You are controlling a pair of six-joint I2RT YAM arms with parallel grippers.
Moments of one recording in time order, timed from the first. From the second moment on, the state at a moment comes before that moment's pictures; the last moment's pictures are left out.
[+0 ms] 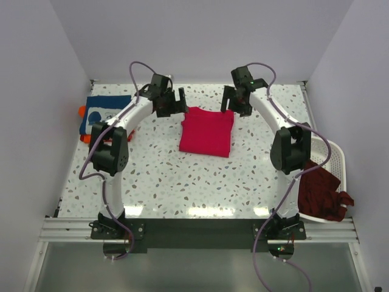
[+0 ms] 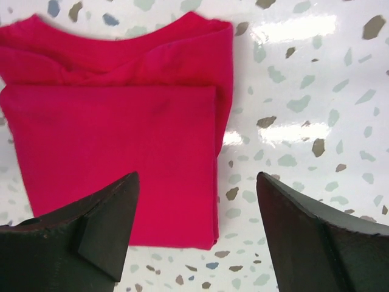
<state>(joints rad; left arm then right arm) -0.33 2.08 1.77 -0.52 0.14 -0.46 0.31 2.10 1.96 -0.91 0.13 0.46</state>
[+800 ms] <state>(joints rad) -0.28 2.02 1.43 -0.20 0.51 -0.49 0.33 2.06 1.66 -0.73 -0.24 0.45</state>
